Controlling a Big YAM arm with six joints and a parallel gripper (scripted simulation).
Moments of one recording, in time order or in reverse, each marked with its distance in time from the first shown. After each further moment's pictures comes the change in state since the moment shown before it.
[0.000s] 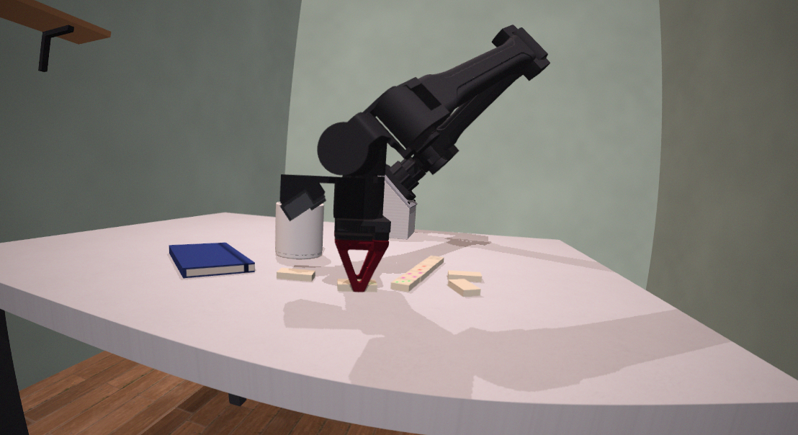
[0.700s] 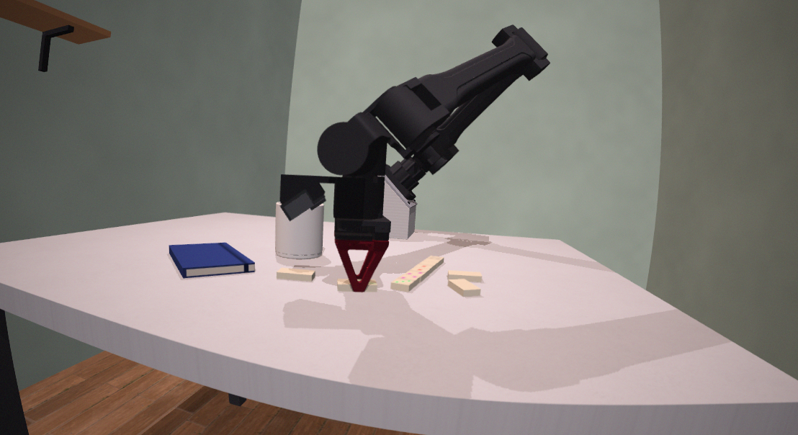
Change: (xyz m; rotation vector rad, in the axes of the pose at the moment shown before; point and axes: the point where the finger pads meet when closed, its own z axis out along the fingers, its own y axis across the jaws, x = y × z) arm 0.000 0.000 0.000 0.000 0.000 0.000
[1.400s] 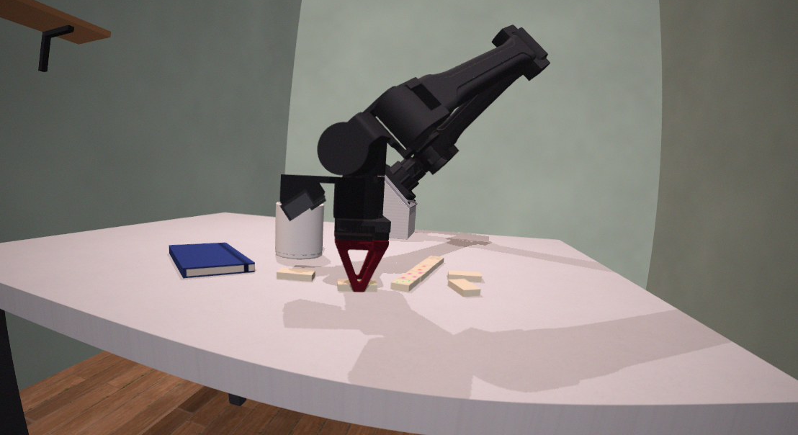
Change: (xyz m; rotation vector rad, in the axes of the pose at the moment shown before) arm 0.000 0.000 0.000 0.000 0.000 0.000
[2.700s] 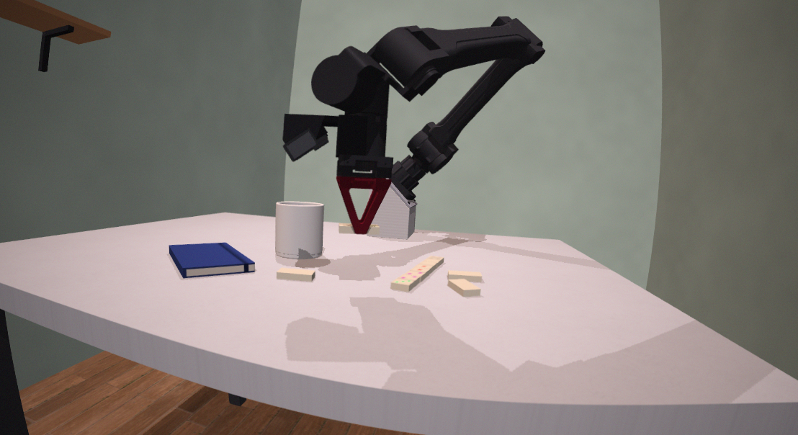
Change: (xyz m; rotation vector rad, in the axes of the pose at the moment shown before) arm 0.000 -0.004 -0.077 0.004 0.006 0.007
